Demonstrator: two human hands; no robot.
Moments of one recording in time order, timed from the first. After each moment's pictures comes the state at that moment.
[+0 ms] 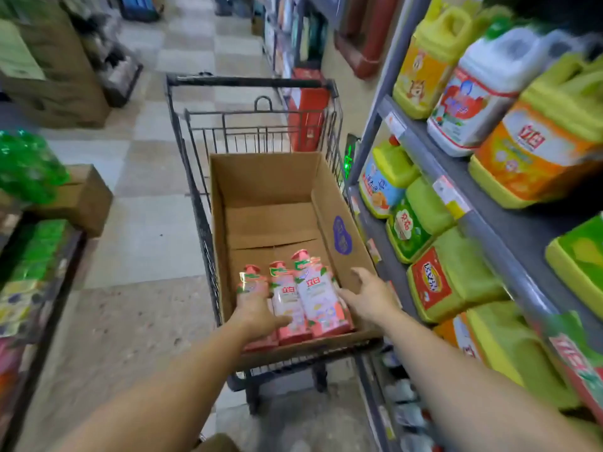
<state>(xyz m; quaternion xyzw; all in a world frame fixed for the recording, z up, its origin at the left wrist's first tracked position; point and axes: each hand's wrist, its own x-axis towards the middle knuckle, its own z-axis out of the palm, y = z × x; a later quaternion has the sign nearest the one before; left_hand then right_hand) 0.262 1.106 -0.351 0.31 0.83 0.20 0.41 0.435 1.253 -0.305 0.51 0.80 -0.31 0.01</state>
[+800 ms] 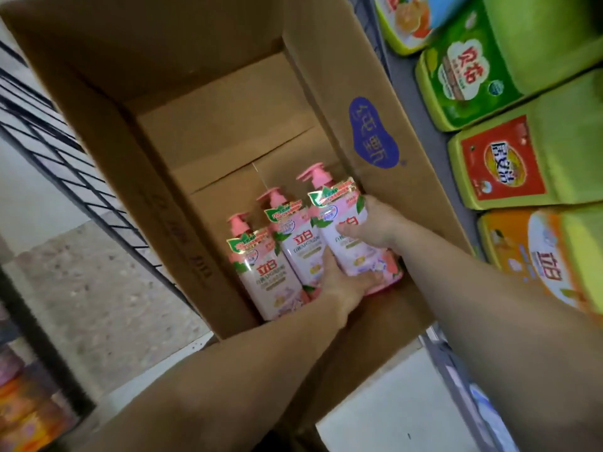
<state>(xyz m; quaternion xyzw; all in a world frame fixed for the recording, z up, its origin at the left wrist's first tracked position) 0.287 1.209 -0.482 0.02 0.63 0.31 0.71 0.340 1.348 -0.458 0.65 0.59 -0.43 0.22</state>
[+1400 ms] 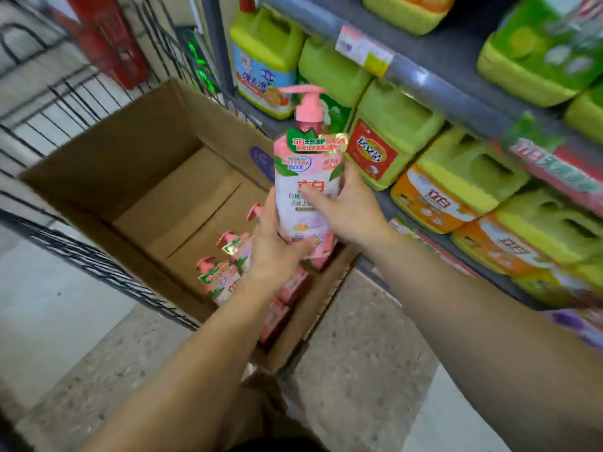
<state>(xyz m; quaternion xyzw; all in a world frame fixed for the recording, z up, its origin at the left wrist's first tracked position) 0.256 1.199 -0.353 0.45 0.49 0.46 0.59 0.384 1.239 -0.283 0.66 0.54 -0.40 -0.35</state>
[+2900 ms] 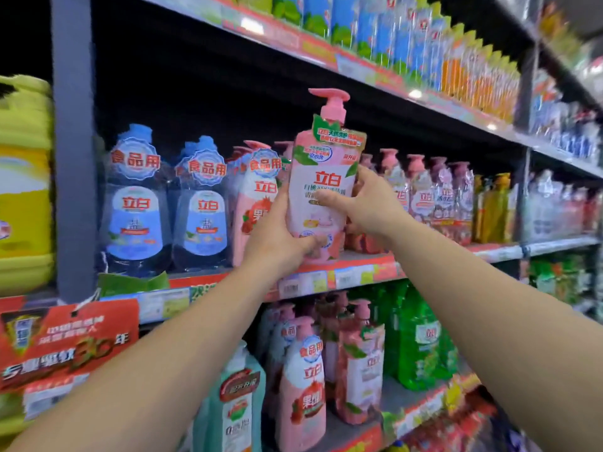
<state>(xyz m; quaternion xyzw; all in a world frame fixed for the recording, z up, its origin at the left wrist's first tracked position) 1.104 0.885 0.132 0.80 -0.08 0.42 0.42 1.142 0.732 0.187 0.70 0.36 0.20 -0.58</state>
